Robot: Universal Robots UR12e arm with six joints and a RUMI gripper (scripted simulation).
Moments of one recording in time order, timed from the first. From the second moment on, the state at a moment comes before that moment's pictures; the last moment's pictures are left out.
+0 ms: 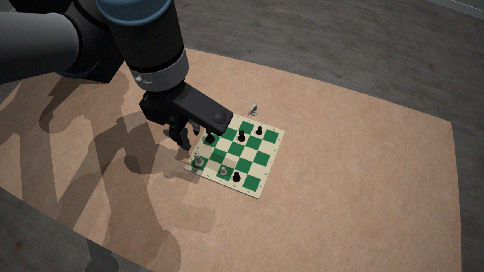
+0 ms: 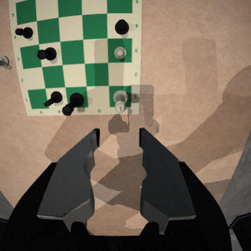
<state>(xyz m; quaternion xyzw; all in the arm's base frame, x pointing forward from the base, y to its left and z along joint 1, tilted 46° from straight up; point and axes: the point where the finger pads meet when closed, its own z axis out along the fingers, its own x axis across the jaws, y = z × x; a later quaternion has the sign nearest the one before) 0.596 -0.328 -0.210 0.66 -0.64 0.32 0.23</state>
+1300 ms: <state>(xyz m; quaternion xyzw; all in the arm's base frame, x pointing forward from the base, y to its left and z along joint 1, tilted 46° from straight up) 0.595 -0.326 -0.211 0.65 -0.65 0.32 0.23</state>
